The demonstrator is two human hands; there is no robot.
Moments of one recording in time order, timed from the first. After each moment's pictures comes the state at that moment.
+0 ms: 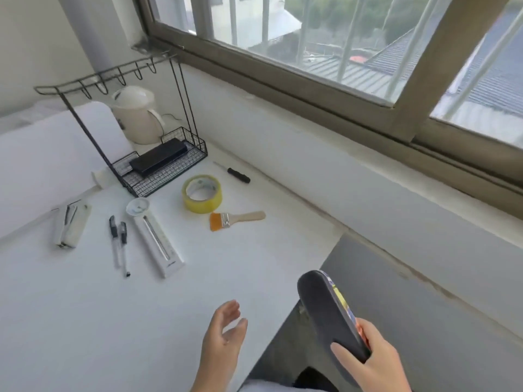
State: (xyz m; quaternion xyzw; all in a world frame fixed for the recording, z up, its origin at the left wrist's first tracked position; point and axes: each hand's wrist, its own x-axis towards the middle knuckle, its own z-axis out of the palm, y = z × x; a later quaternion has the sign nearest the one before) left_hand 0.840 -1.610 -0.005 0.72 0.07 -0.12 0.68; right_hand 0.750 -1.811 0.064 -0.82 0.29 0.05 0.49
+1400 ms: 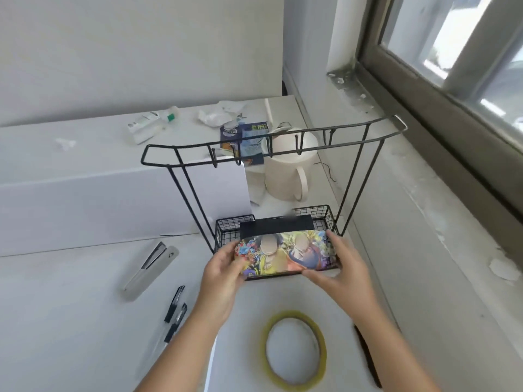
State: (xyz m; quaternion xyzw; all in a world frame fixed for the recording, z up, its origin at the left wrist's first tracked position) left_hand 1.226 -1.540 0.035 0.54 0.31 0.12 0.78; right_hand 1.307 -1.716 0.027 -0.85 -0.17 0.09 0.49
